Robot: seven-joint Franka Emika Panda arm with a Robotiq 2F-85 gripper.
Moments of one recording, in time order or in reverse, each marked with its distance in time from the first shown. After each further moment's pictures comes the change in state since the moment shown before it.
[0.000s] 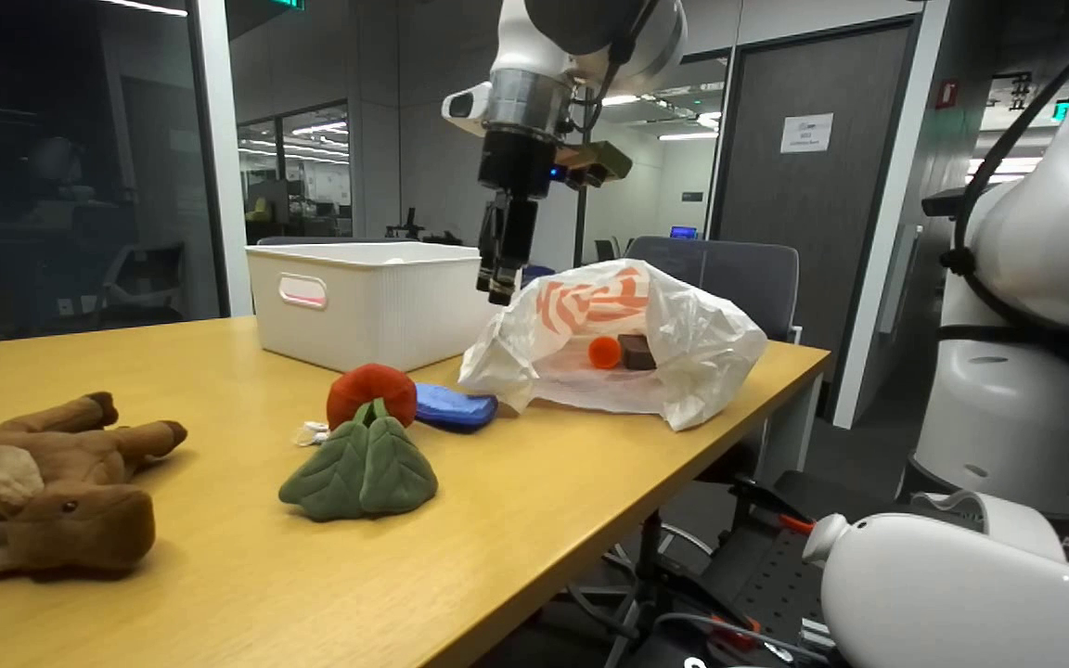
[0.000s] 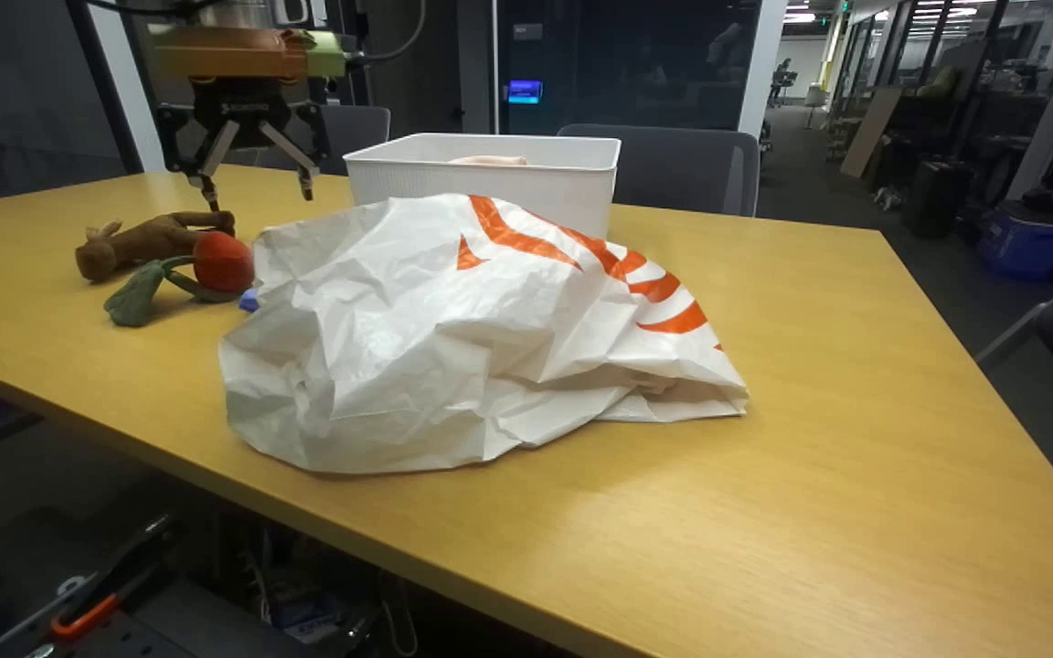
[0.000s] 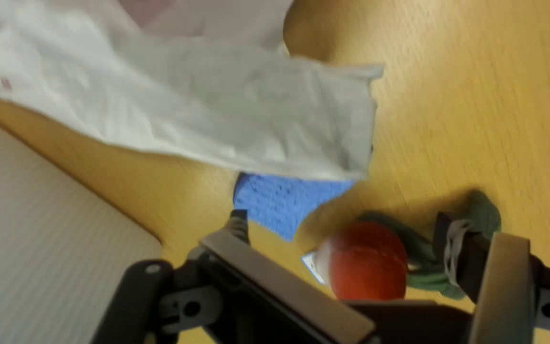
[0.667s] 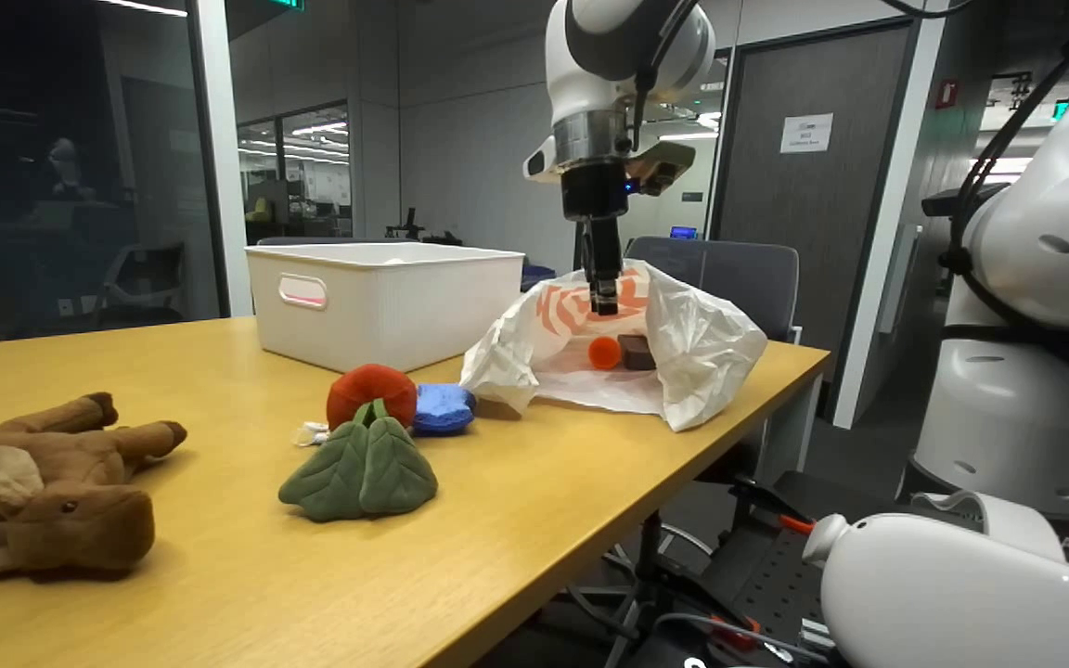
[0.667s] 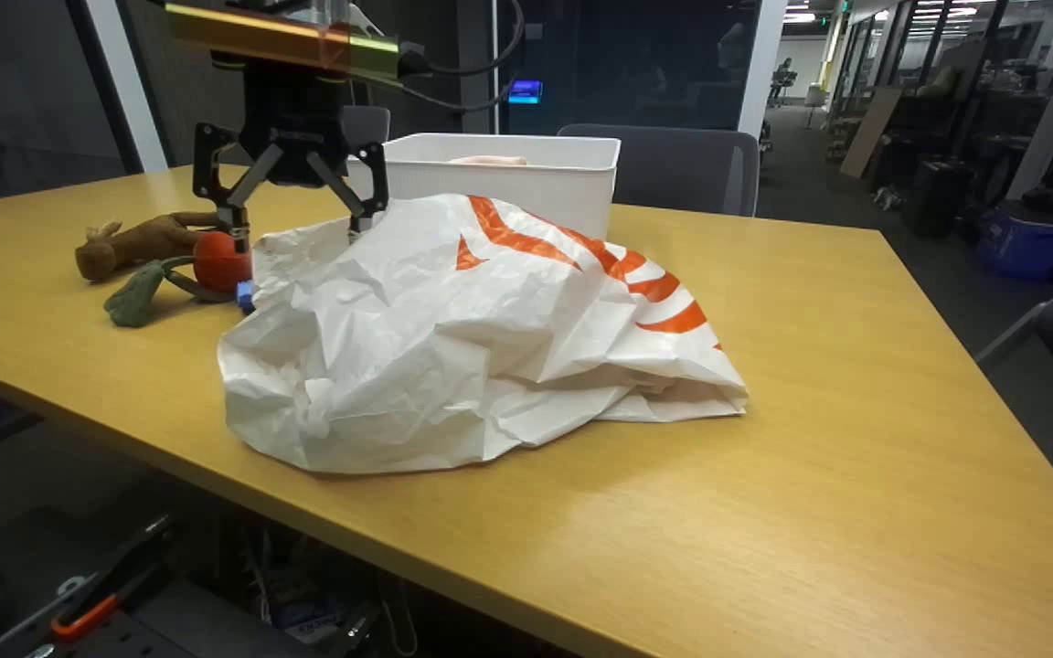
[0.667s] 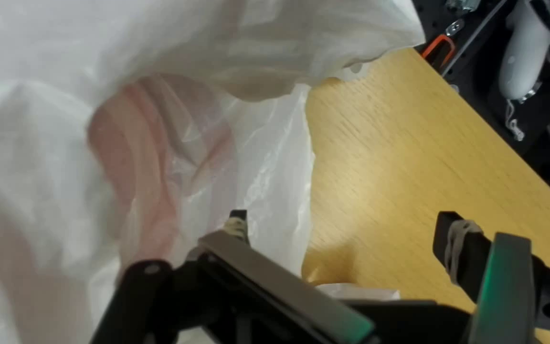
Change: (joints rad) arm -0.121 -0.034 -0.091 -0.015 -0.140 -0.343 0.165
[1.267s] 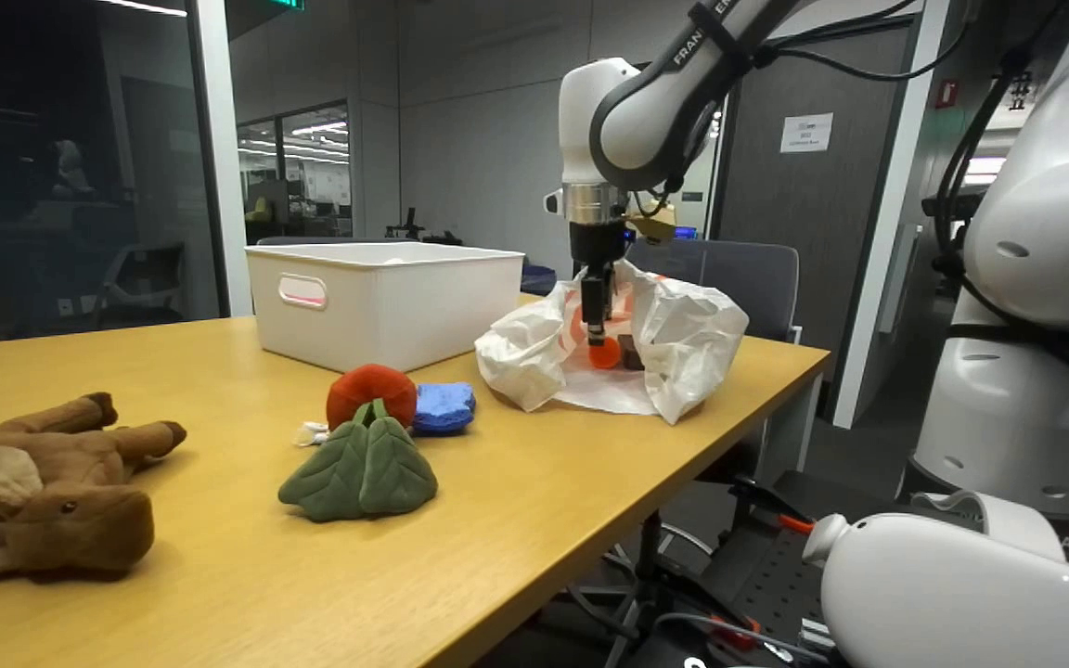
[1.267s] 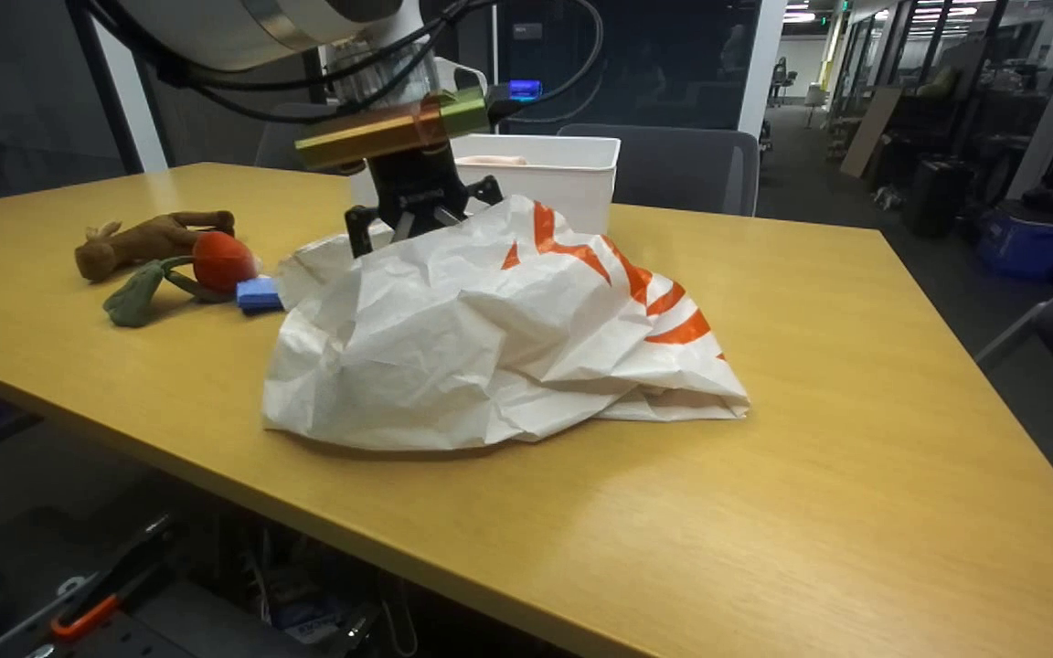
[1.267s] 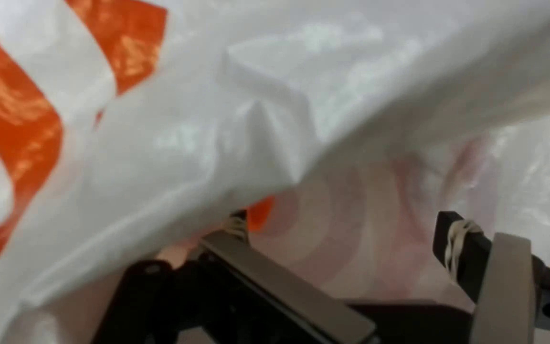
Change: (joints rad) arm -0.147 0.149 -0.012 -0.051 -0.392 0.404 0.343
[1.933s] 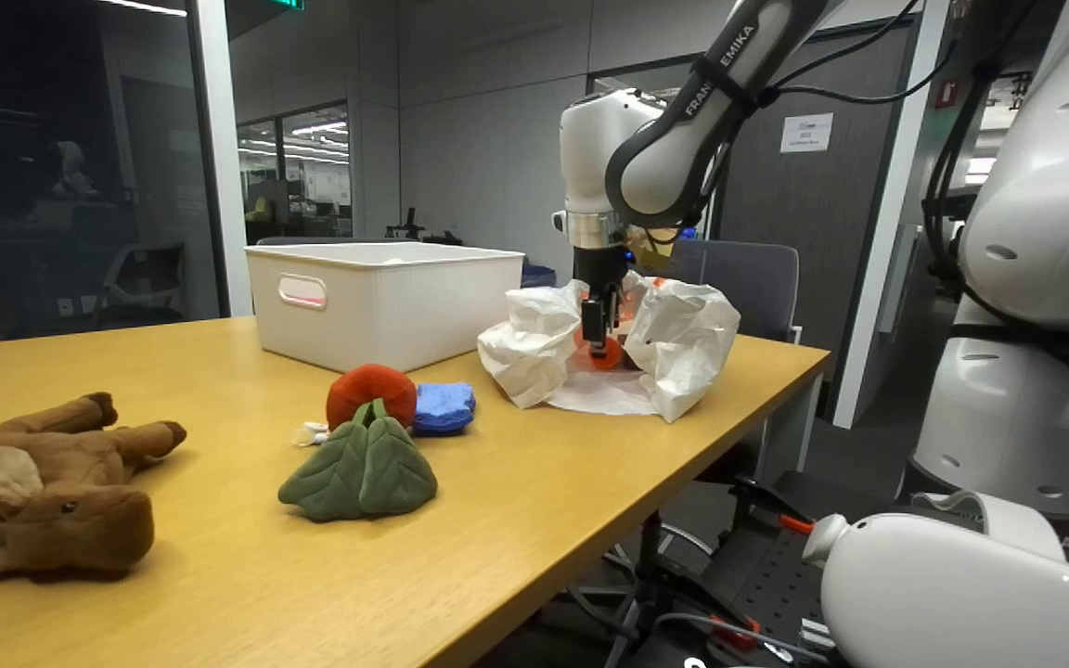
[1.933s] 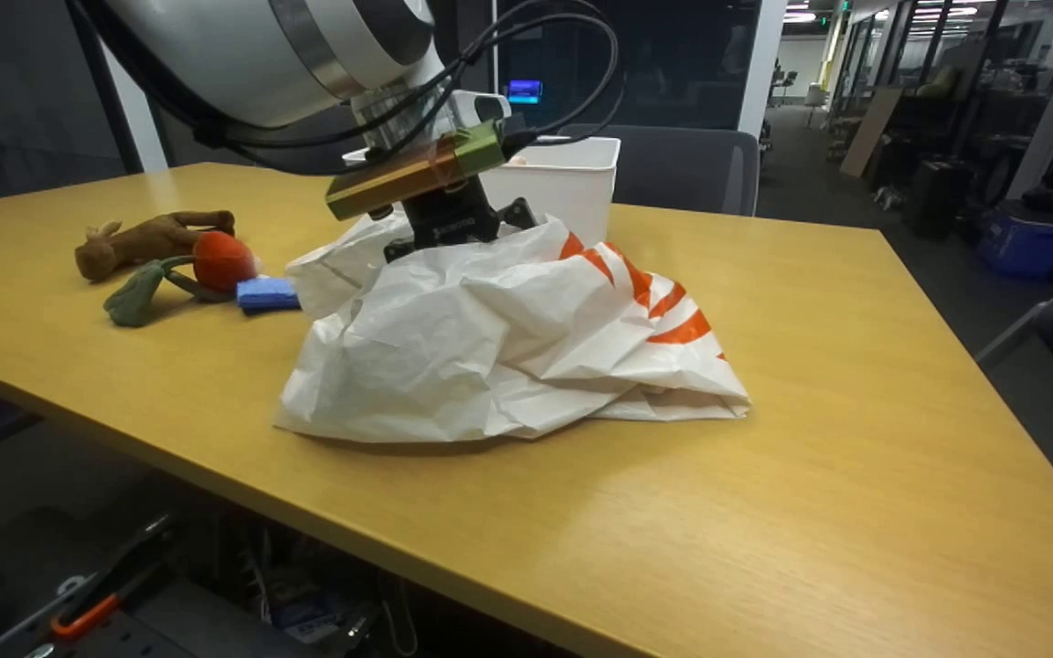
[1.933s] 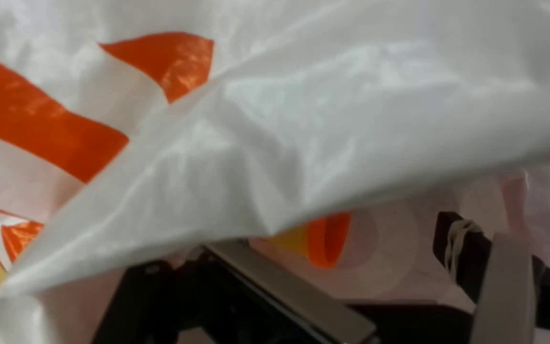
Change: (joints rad) arm -0.044 0.081 -0.014 -0.002 -0.221 0.105 0.247
